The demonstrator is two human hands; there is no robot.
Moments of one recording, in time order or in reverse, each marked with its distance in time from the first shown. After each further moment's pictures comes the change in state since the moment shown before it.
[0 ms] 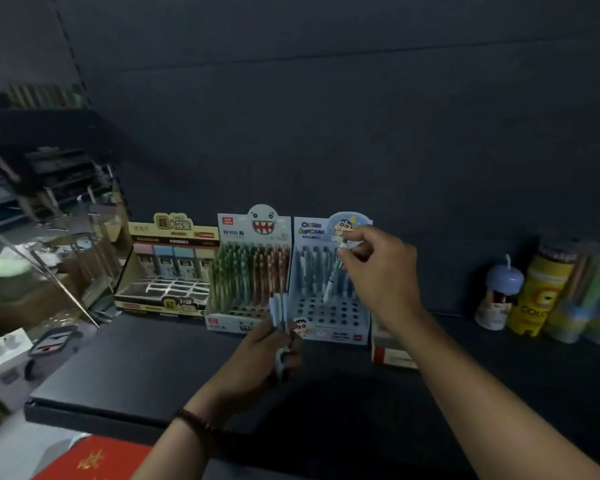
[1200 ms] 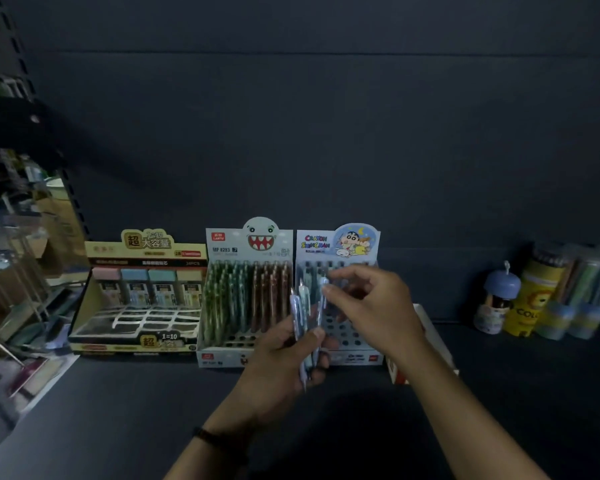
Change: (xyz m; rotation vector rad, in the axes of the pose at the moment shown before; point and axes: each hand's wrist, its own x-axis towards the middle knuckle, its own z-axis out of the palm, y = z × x) left_hand 0.040 0.017 -0.015 -0.033 -0.144 0.057; right_hand -0.018 -0.019 0.045 0.074 -0.125 0.238
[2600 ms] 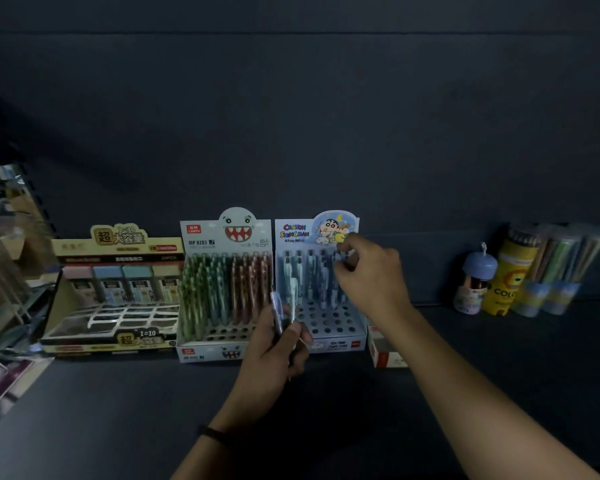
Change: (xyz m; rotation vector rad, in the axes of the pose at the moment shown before) left_hand 0.008 -0.028 -0.002 0.337 0.055 0.266; right_hand 0.042 0.039 -0.015 -0.463 0.162 -0.118
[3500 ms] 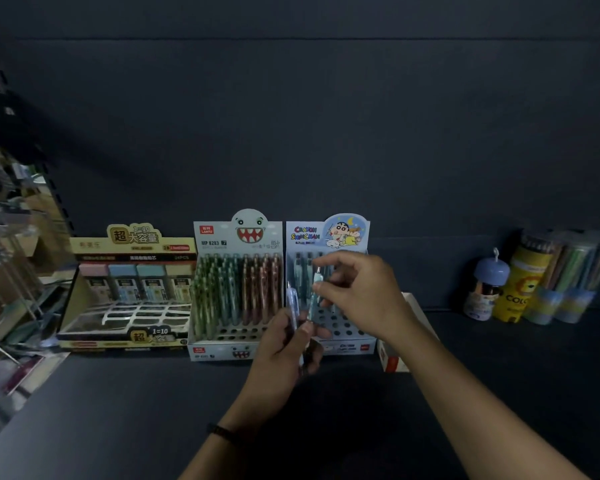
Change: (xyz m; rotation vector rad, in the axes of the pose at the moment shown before) left_hand 0.003 0.000 0.004 -0.058 0.004 0.001; right_hand -0.027 -0.035 -0.011 0.461 -0.246 0.041
